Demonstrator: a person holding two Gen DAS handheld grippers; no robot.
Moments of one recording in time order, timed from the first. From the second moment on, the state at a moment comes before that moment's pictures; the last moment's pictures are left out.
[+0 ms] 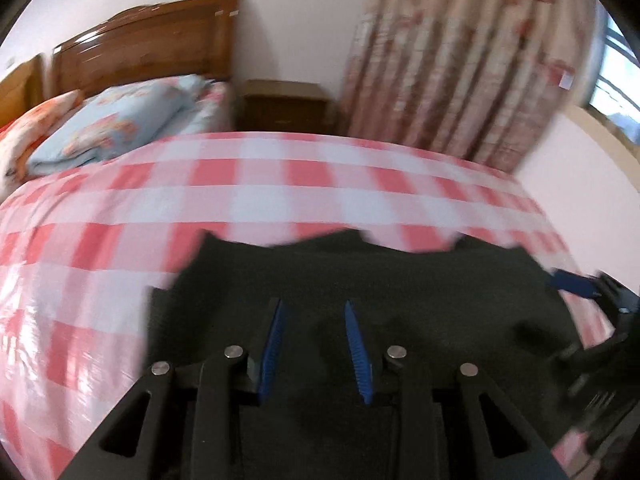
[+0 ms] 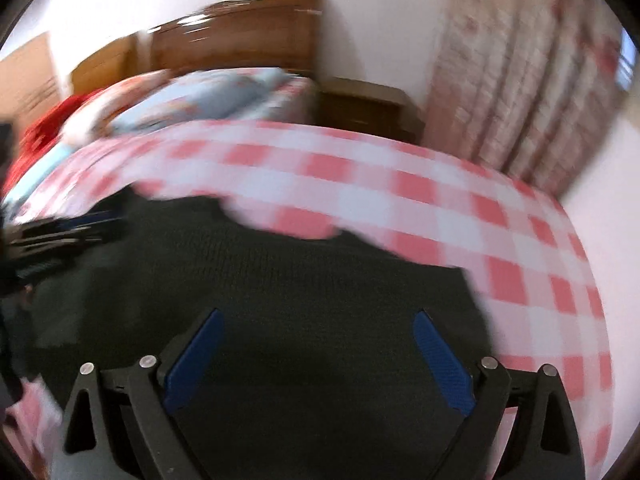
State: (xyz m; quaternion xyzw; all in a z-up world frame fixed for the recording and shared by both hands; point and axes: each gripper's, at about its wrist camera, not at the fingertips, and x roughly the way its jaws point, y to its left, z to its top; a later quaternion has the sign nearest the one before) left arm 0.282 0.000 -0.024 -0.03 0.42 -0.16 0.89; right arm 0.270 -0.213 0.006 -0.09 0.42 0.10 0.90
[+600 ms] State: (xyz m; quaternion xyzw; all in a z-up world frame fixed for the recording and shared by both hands) left arm 0.238 0.073 -0.039 -0.06 0.40 -0.11 0.91; right arm 0.246 -0.284 -0.022 -0.05 0.44 0.03 0.89
